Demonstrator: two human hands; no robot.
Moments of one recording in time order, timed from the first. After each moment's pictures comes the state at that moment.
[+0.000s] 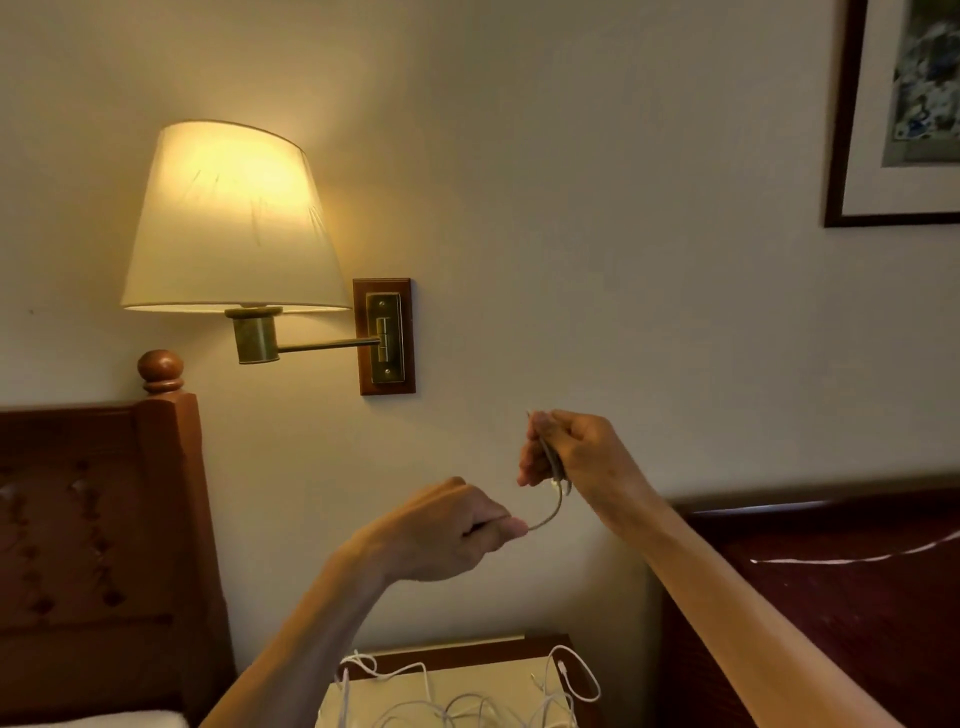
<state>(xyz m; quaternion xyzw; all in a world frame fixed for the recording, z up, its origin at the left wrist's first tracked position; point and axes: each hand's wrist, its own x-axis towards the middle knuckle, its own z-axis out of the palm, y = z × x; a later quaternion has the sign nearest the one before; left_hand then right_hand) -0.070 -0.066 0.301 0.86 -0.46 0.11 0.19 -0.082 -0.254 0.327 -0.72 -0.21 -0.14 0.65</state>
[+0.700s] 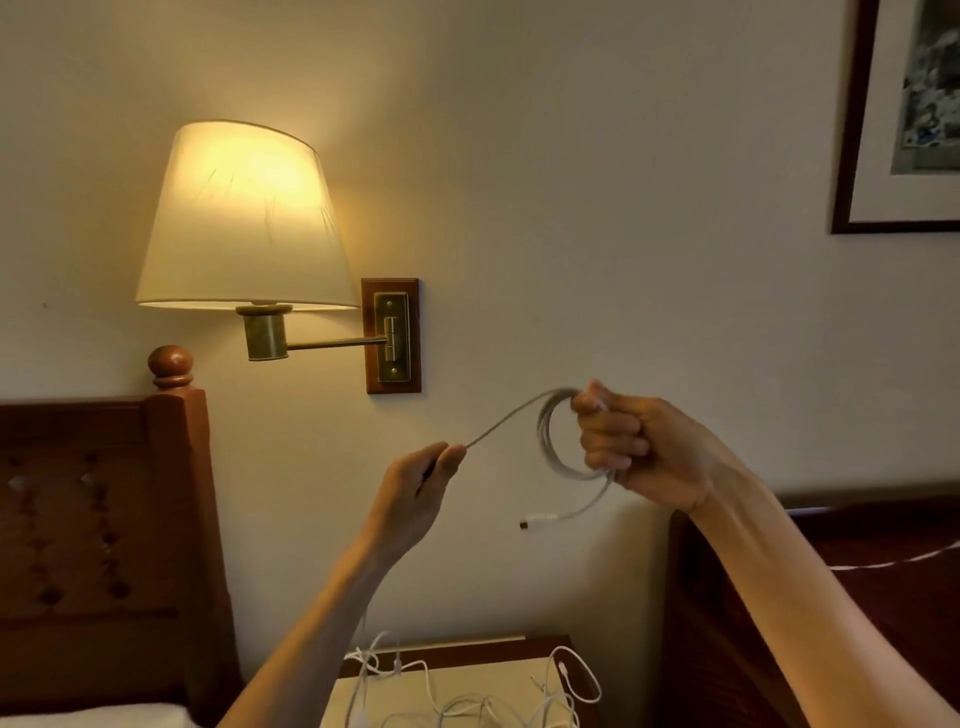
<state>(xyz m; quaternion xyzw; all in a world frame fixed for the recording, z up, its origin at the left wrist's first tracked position) -0.023 -0.044 0.271 0.75 -0.34 0.32 0.48 -0.098 -0.294 0.361 -0.47 -0.25 0.17 0.83</state>
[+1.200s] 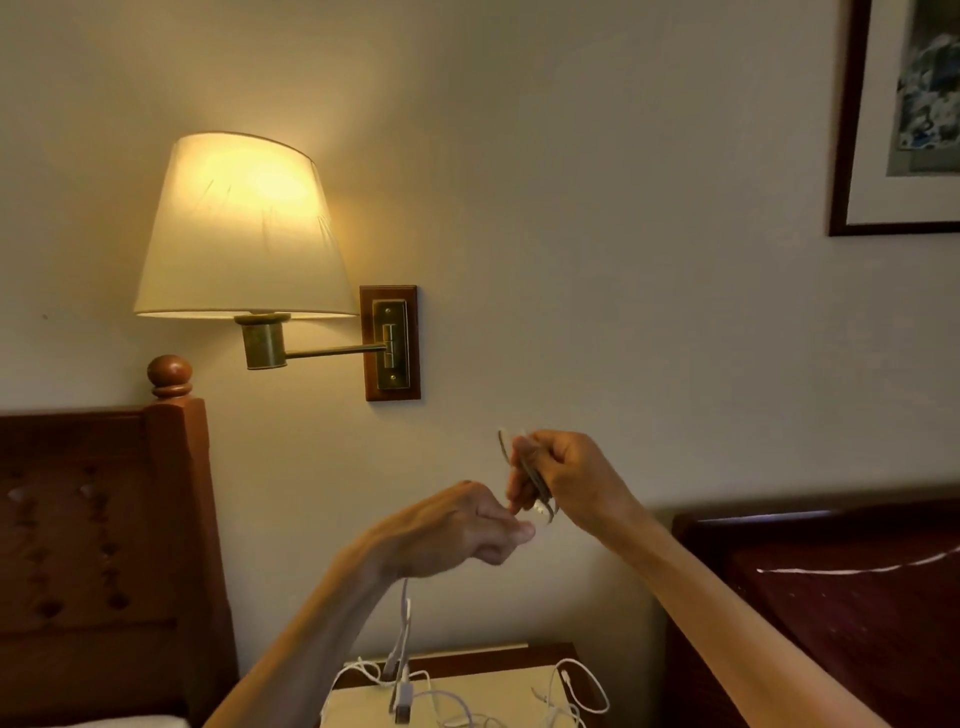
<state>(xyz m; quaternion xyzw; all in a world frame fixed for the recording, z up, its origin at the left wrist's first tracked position) -0.087 -0.065 0.317 0.82 -0.45 -0.06 0.36 -0.076 -0.242 0.319 -0.76 -0.24 -0.13 0.59</state>
